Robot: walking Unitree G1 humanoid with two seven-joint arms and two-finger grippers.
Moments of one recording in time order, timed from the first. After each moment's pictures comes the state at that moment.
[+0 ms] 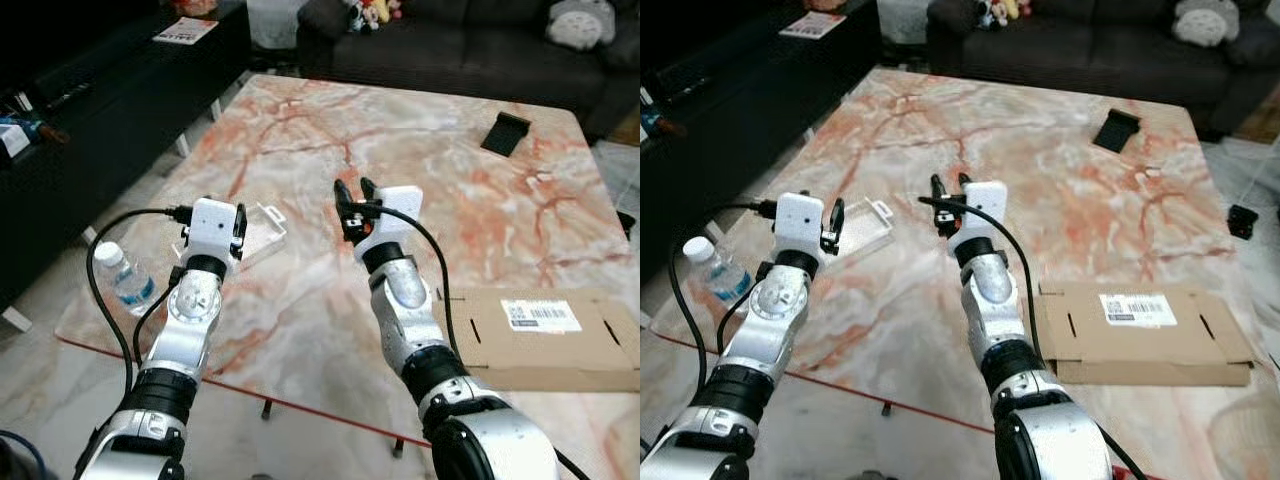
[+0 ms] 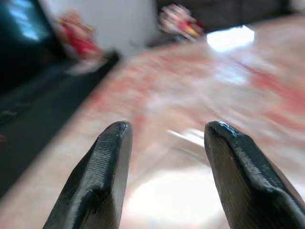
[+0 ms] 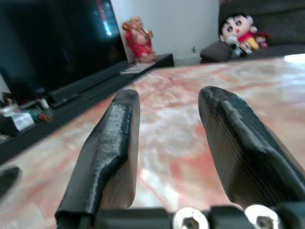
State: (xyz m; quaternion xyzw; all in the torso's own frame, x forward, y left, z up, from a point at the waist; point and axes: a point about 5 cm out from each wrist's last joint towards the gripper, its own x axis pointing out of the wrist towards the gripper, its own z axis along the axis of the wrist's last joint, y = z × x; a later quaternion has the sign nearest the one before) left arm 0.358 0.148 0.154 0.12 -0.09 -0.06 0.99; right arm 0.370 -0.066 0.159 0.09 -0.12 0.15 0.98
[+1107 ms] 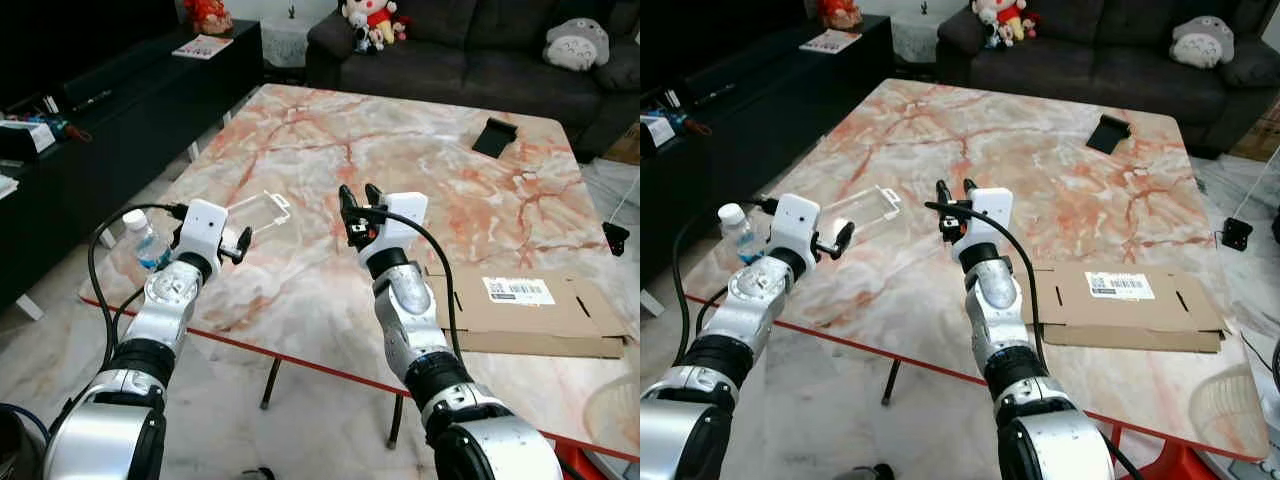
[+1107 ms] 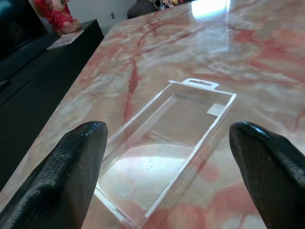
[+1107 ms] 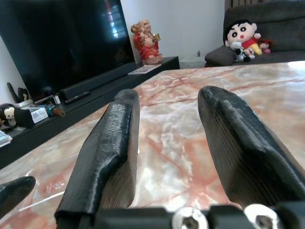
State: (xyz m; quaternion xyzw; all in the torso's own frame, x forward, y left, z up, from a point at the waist) left arm 0.380 0.181 0.149 0.15 -0.01 -0.10 0.98; right arm 0.366 -0.070 0.151 0.09 -0.12 0.15 0.98
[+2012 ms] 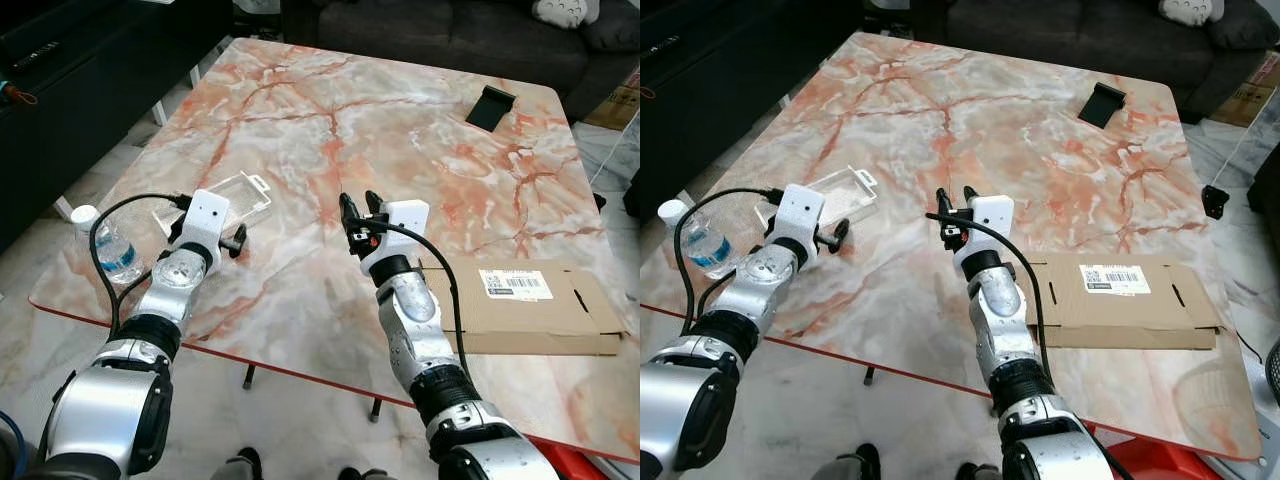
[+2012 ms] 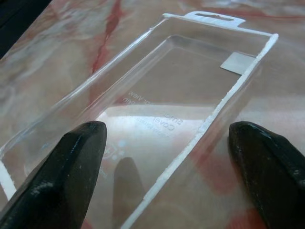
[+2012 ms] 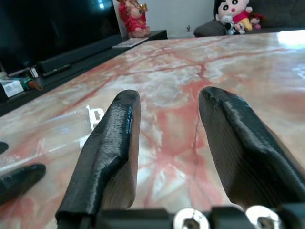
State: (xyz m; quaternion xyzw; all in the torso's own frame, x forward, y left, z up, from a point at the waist) left arm 0.392 0.185 0.147 0.15 0.05 -0.03 0.99; right arm 0.356 -0.074 0.144 0.08 -0.11 0.16 0.98
